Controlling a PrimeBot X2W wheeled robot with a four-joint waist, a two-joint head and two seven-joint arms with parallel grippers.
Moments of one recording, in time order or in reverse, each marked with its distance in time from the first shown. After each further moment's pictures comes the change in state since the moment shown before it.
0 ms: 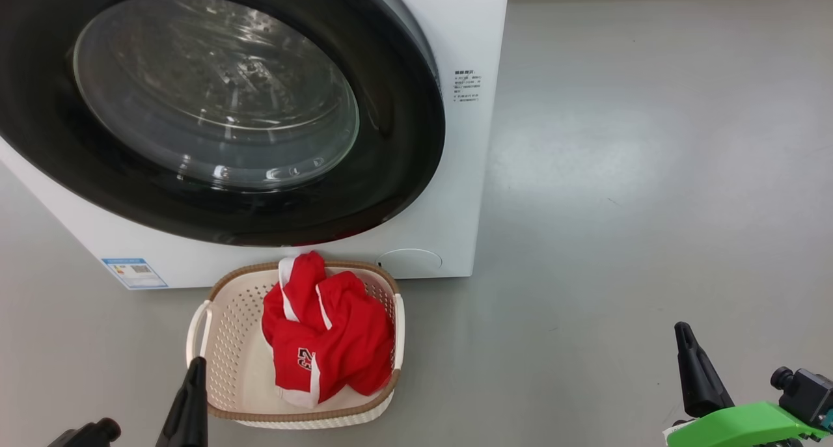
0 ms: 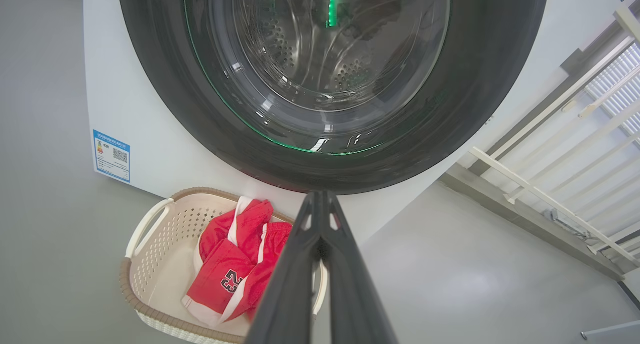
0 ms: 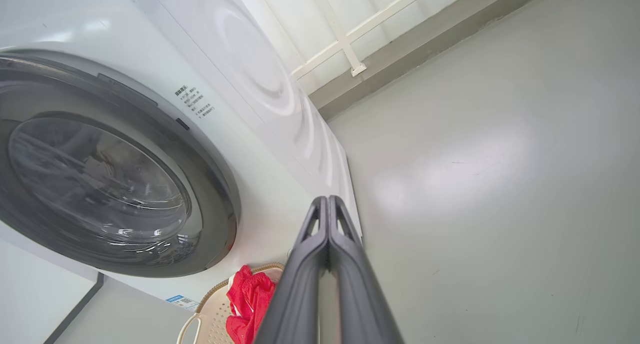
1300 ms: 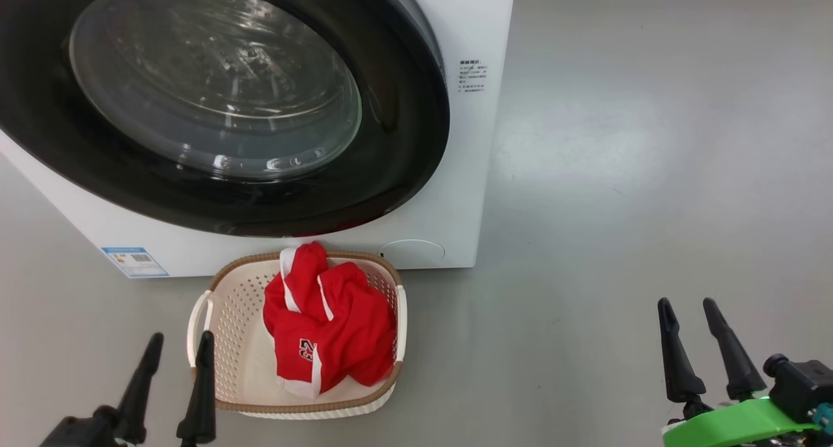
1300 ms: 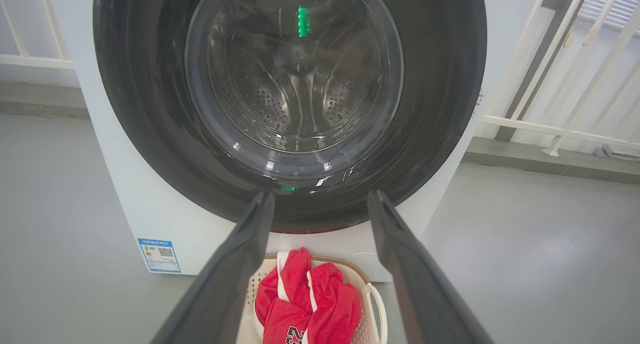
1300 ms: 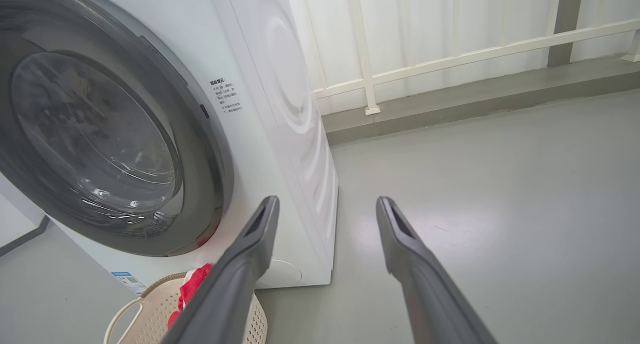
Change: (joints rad) left arm 0.001 0.054 0.010 -0.093 0.318 -0.002 -0.090; right arm 0.004 -0.011 -0.010 -0.089 -0.318 0.000 -0.075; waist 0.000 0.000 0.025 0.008
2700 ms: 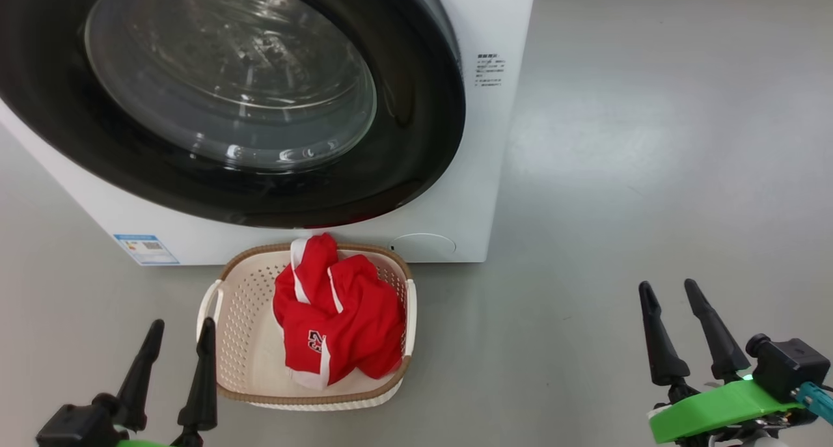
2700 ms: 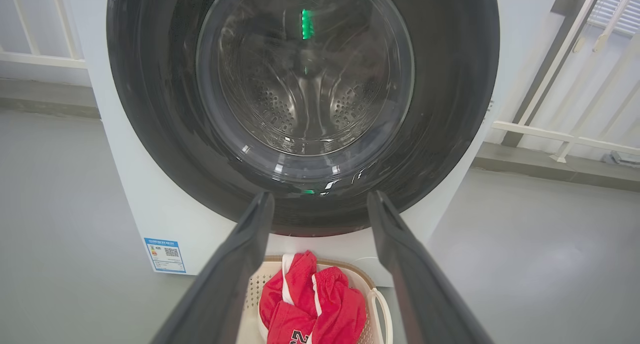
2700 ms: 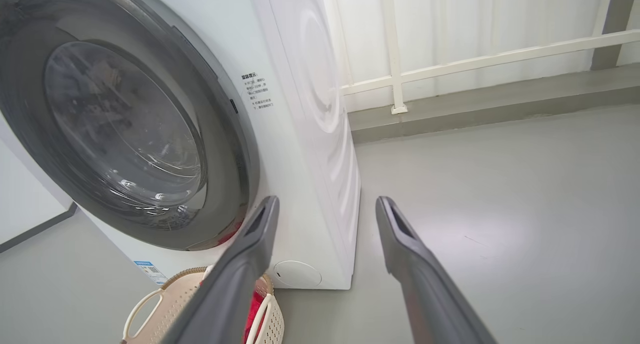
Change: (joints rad) left arm -0.036 -0.002 -0.008 0.016 -0.011 0.000 0.000; right arm -0.058 -0.016 0.057 0.024 0.001 0.000 -0.001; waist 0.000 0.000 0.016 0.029
